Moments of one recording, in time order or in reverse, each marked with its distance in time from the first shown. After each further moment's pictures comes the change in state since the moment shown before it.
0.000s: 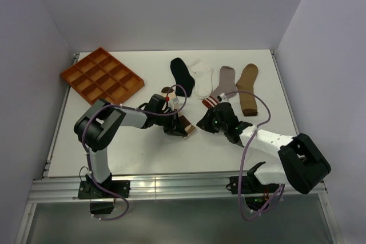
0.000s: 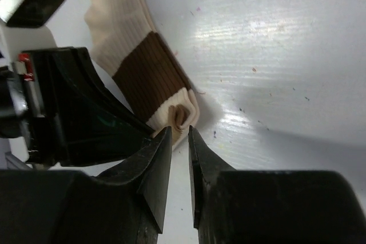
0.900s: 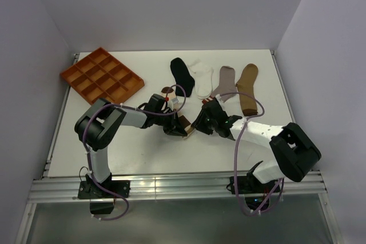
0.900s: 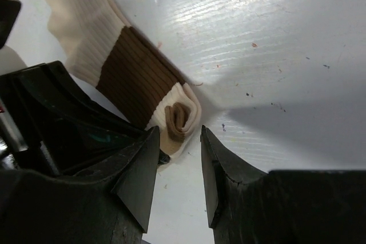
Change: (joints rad) left arm 0.013 0.018 -0.001 0.015 0.024 -0.029; right arm 0.093 0.132 0.150 -0.195 0.113 0.211
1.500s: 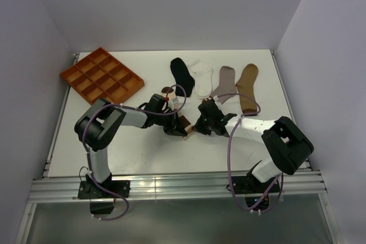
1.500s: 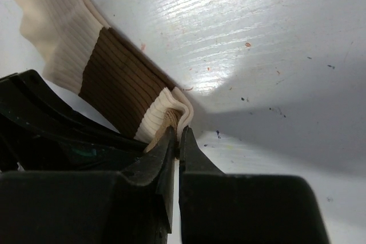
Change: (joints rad) left arm -0.002 0.000 0.007 -0.016 -0.013 0.003; right arm 0.010 0.091 0.035 -0.031 0.001 0.030
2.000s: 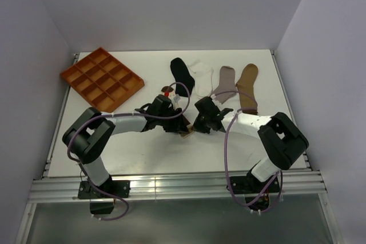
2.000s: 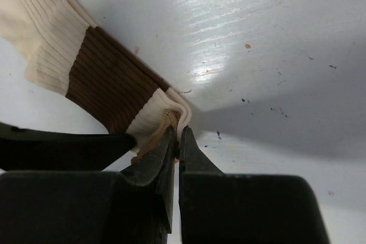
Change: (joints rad) left arm -0.097 -0.159 0.002 -0.132 -0.336 0.116; right arm 0.001 0.059 0.093 -0.119 0.002 0.001
